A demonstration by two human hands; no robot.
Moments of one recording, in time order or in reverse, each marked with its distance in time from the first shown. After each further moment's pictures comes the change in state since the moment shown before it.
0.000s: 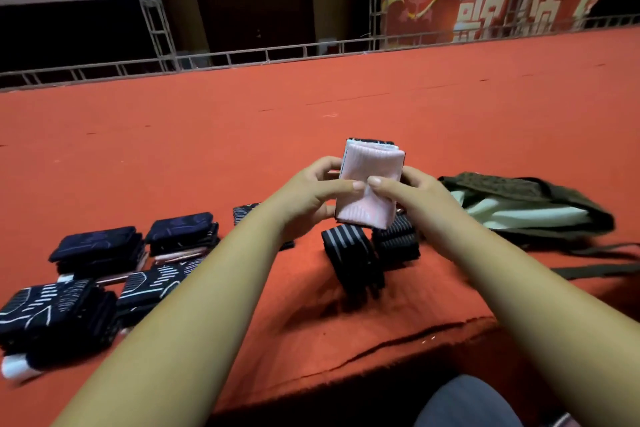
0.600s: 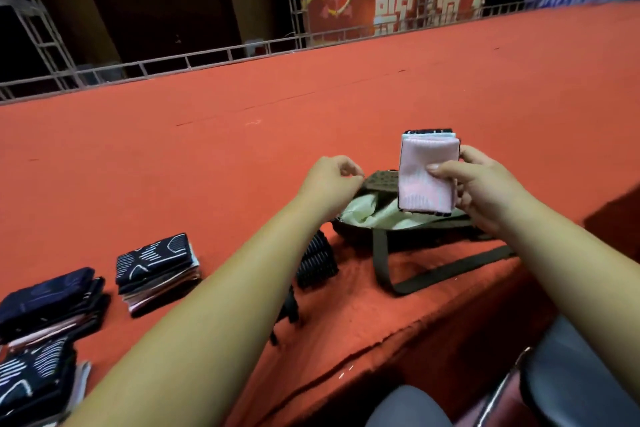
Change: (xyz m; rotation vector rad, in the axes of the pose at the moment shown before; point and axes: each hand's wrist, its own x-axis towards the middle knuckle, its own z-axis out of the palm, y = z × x) left_hand 0.159 -0.034 0.155 0.827 0.140 0.109; right_hand 0.012 0.057 -0.235 0.224 0.333 0.123
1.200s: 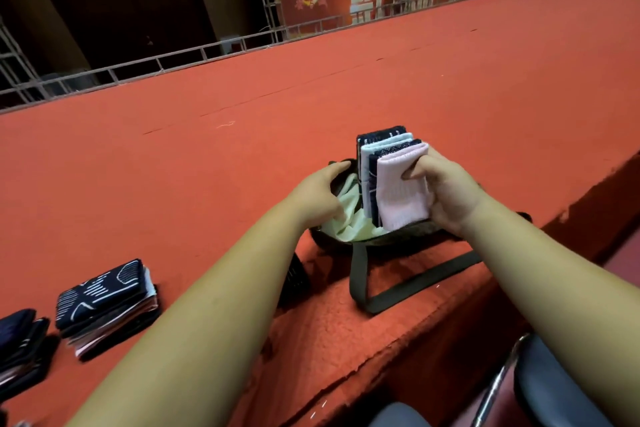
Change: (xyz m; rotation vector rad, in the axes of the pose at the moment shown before) left_hand 0.054 -0.013 0.051 0.130 -0.348 -0.024; right_hand 0.031 0.025 -0.010 0.186 -0.161 -0.013
